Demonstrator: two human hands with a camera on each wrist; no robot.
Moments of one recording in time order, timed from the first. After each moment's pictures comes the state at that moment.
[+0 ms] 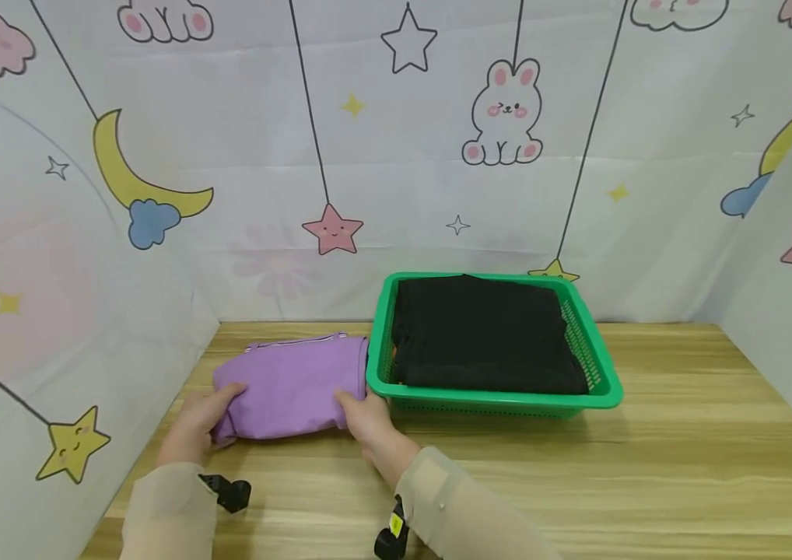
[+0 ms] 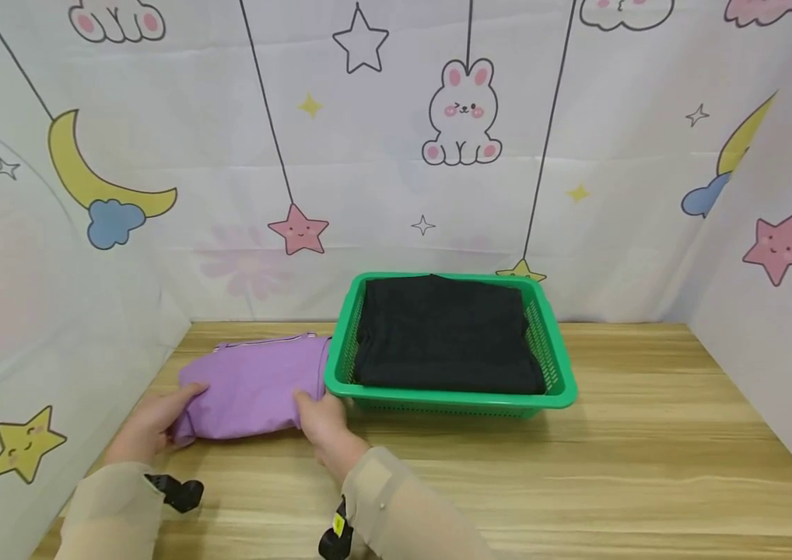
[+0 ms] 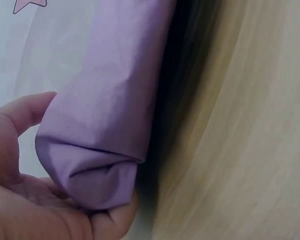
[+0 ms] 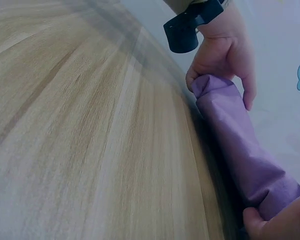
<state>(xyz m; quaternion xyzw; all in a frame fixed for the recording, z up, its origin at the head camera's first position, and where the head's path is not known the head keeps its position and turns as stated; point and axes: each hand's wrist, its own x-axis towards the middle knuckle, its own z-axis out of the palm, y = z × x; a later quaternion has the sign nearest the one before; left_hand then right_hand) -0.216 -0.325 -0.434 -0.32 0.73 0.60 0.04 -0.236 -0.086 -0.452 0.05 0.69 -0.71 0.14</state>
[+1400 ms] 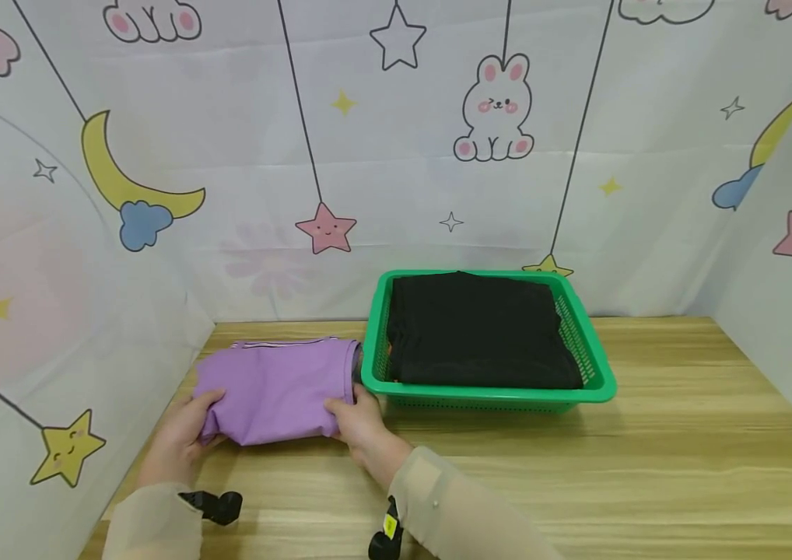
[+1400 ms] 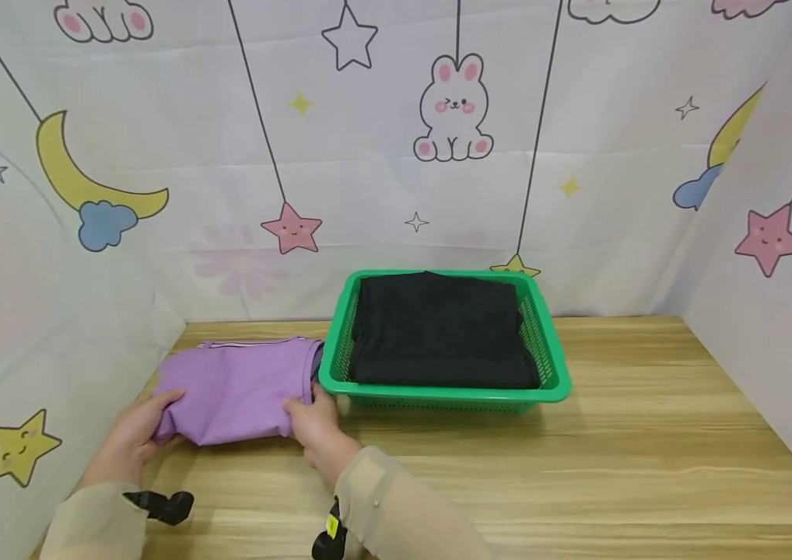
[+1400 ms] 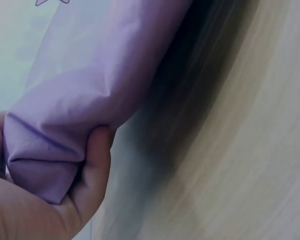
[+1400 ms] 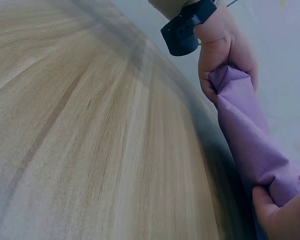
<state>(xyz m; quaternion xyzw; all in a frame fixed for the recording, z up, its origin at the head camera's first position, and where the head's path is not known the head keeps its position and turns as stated) -0.204 -0.335 -0.437 -0.24 0.64 0.73 0.04 -0.230 -0.090 -0.456 0.03 0.61 -0.77 0.17</state>
